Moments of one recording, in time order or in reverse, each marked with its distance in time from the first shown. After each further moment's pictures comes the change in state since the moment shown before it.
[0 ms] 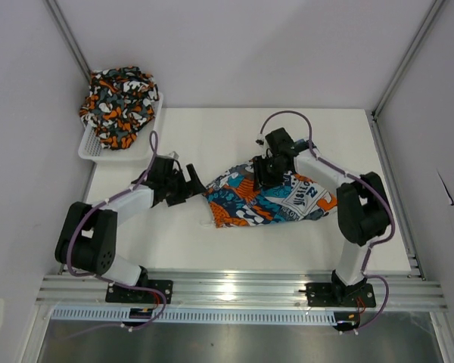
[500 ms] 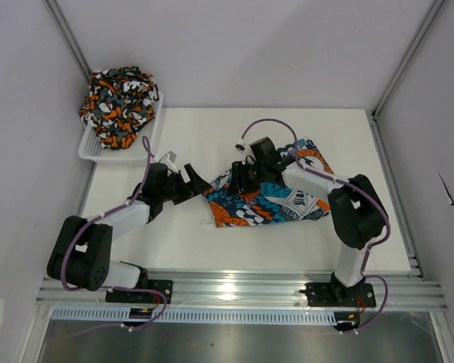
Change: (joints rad) left arm -0.001 -0.122 -0.211 0.365 0.128 -0.088; right arm 0.135 -0.074 -0.134 0.358 -0.217 0.135
